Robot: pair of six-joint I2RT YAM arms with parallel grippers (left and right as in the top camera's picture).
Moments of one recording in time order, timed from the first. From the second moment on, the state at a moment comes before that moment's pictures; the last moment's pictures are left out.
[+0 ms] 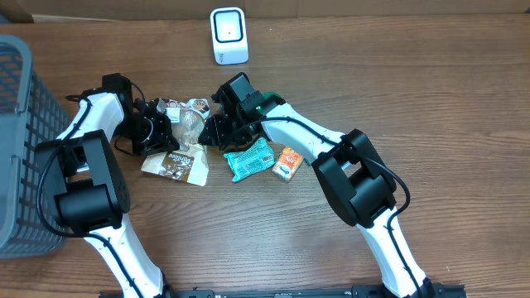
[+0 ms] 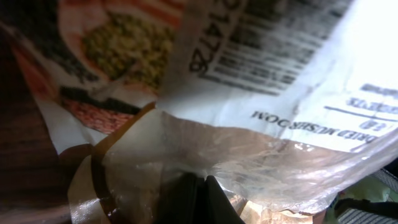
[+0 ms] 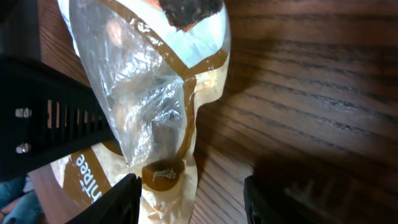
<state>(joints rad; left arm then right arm) 0.21 2.14 1.46 -0.96 0.44 0.01 0.67 2.39 1.80 -0.45 -0.54 0.54</state>
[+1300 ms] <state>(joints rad) 0.24 2.20 1.87 -1.36 0.46 0.09 0.73 2.47 1.88 -0.55 -0.69 0.57</state>
